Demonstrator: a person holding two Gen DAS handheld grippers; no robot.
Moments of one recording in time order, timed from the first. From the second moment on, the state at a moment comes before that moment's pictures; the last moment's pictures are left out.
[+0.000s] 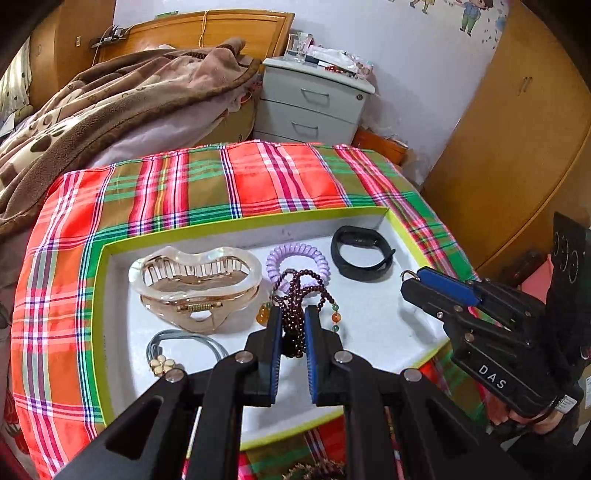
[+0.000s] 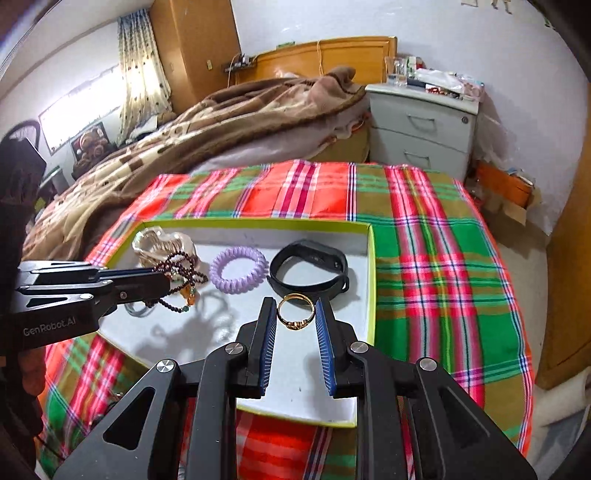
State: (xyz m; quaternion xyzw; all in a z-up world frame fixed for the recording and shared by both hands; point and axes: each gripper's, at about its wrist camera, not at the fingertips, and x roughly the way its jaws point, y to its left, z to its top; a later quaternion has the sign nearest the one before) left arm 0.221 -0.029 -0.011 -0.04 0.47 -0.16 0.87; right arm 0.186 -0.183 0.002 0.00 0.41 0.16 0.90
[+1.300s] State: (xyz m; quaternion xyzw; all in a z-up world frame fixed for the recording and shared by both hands) left arm 0.230 -0.032 -0.040 -0.01 0.50 -0.13 0.86; right arm 0.202 -0.165 -0.023 -0.07 0.44 0.14 0.88
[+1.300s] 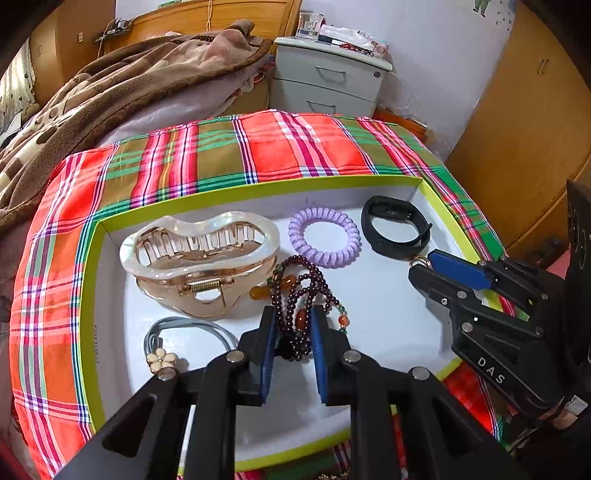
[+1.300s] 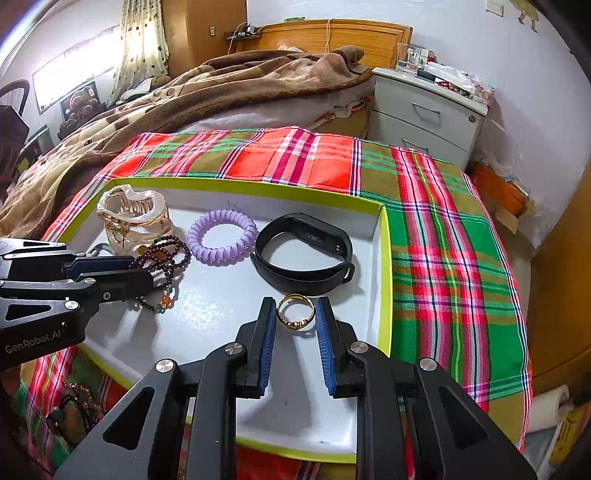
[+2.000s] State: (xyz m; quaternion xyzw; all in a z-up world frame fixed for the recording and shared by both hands) left arm 0.224 -0.031 -0.029 -0.01 0.49 -0.13 0.86; right arm 0.200 -0.173 -0.015 -0.04 0.43 0.14 0.89
